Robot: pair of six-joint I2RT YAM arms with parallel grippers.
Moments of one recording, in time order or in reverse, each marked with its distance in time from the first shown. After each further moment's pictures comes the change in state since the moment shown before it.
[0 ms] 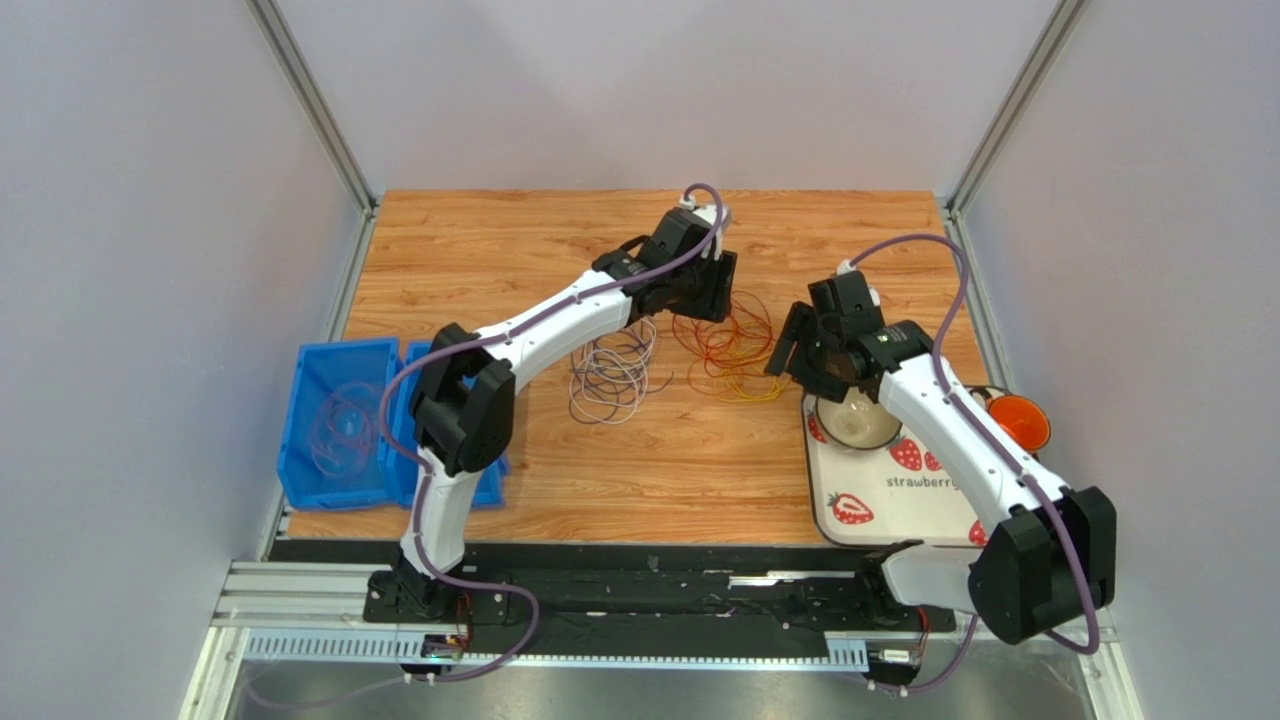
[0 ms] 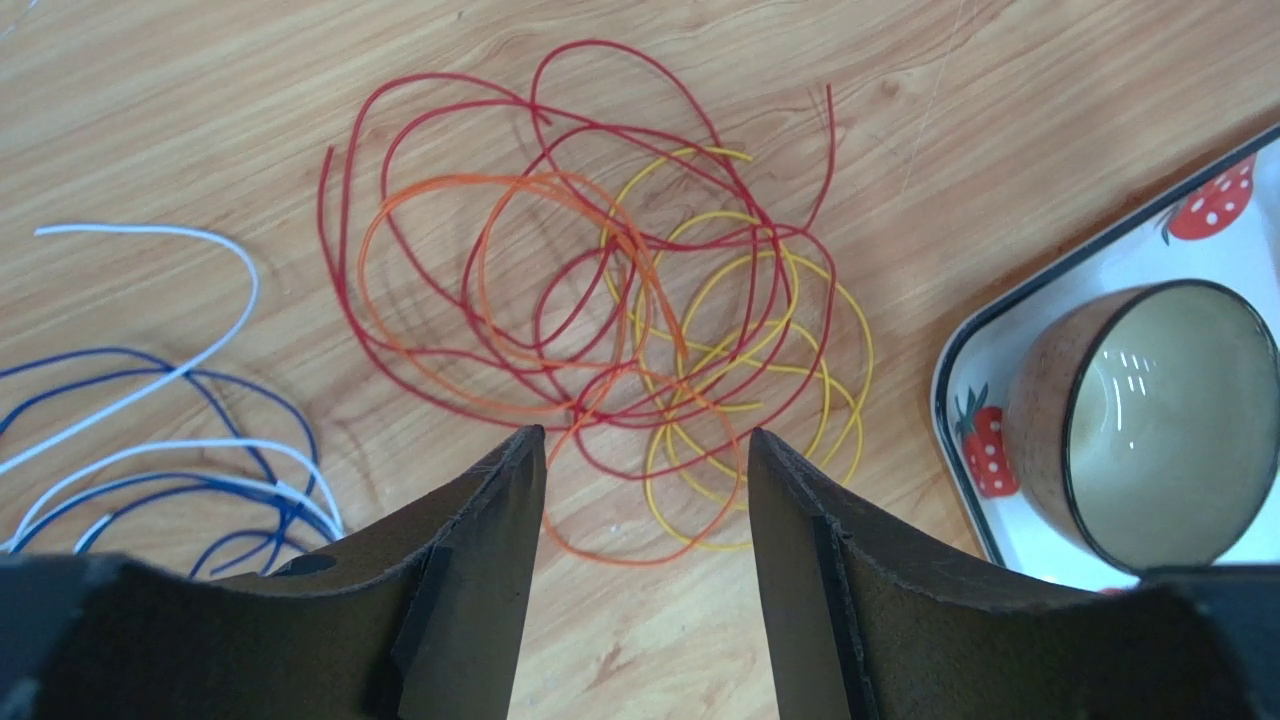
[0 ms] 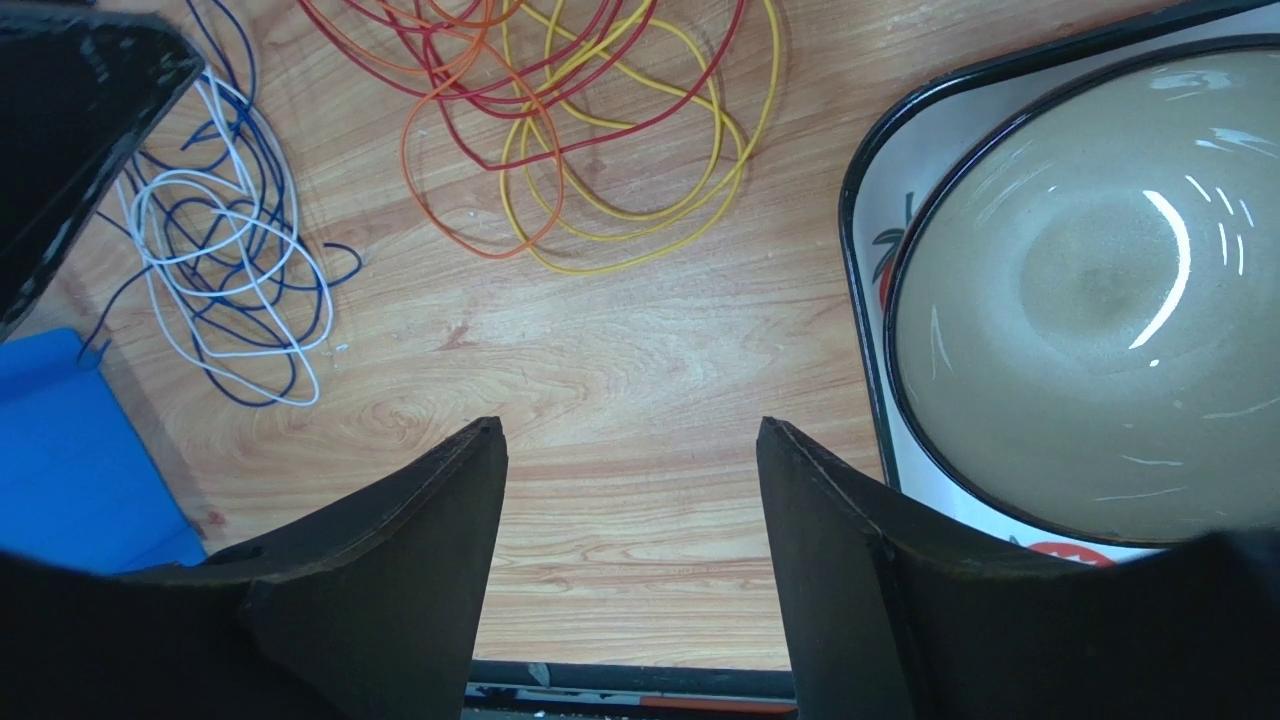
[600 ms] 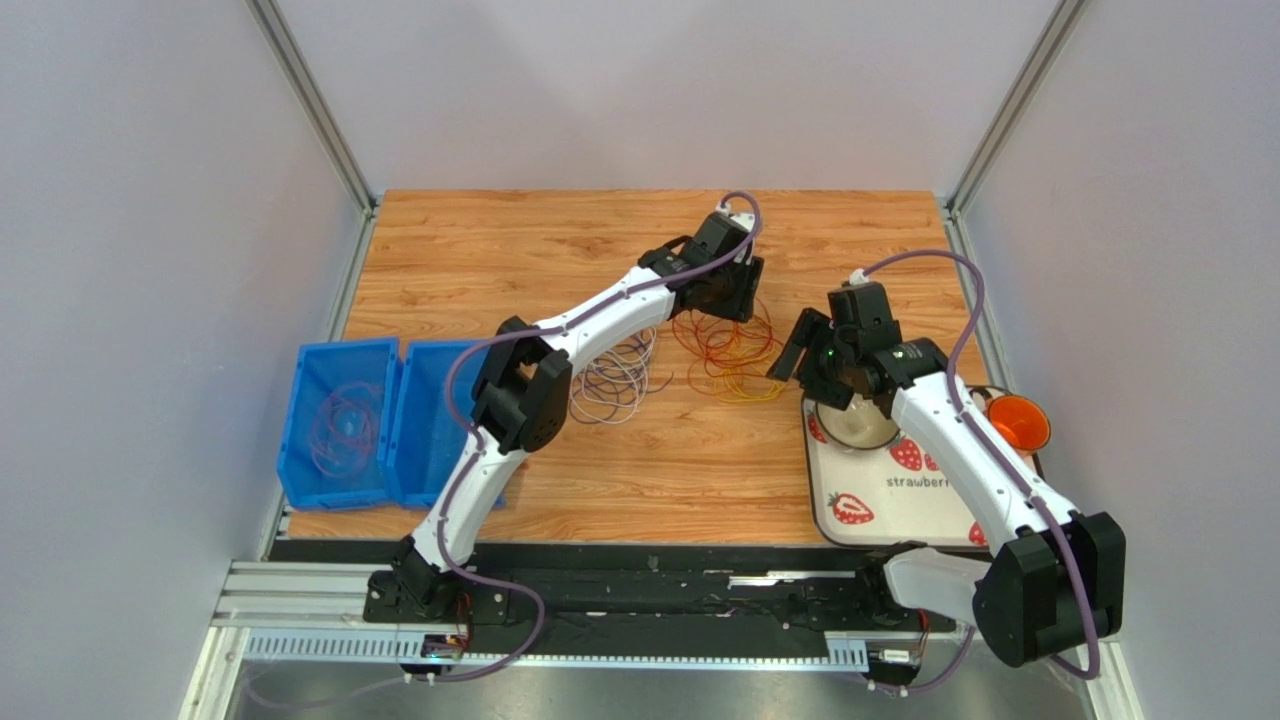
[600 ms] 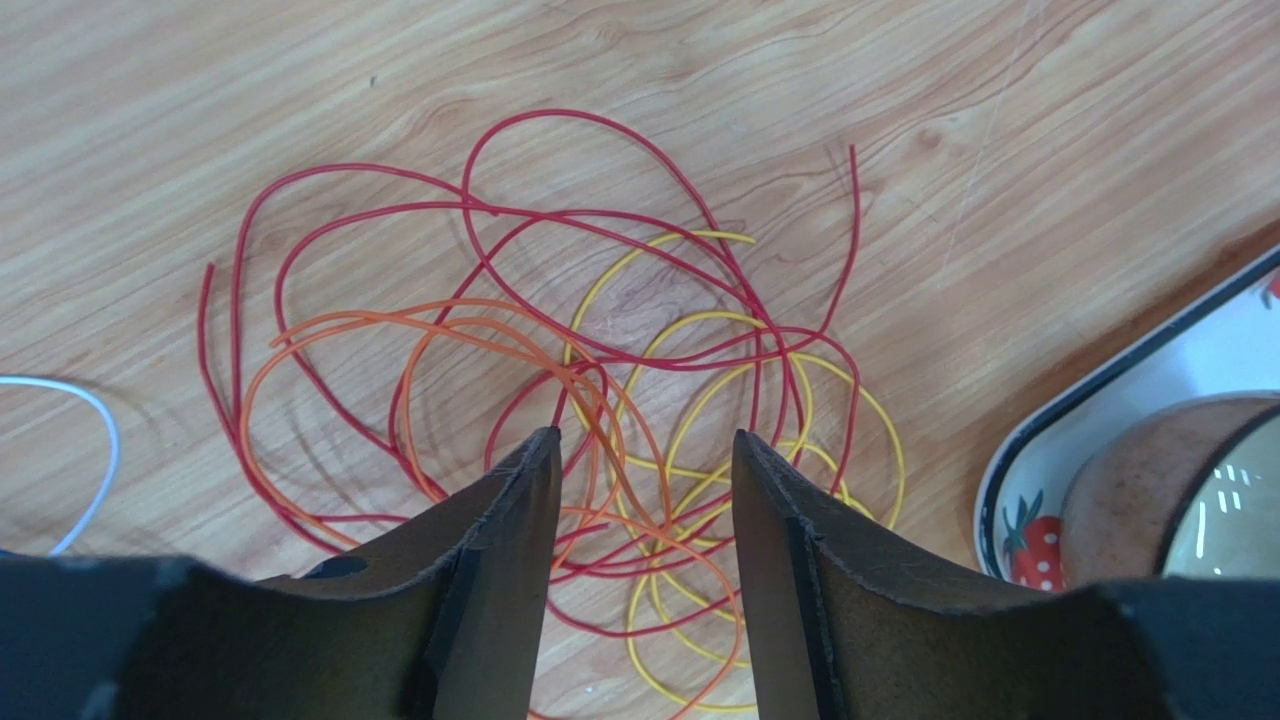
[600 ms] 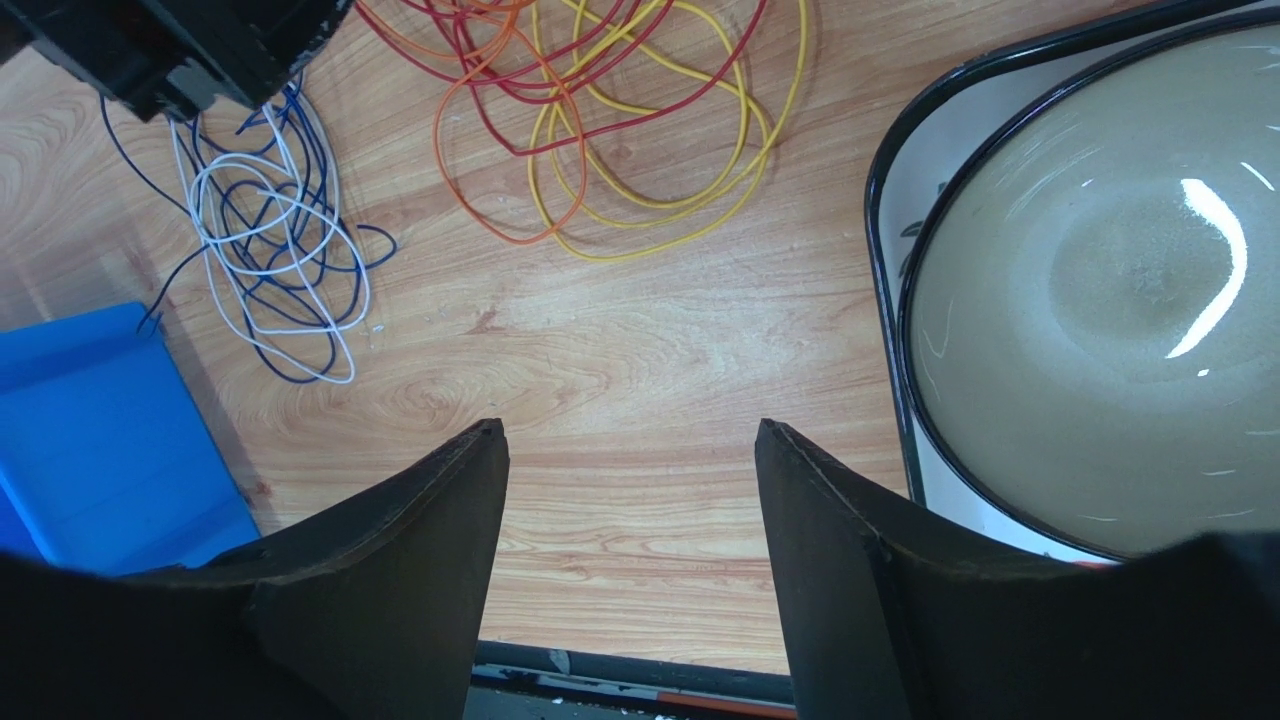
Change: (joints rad) left arm -0.026 0.318 0.353 -0.086 -0.009 0.013; right arm -0.061 -0.080 -0.094 0.075 -0.108 -0.006
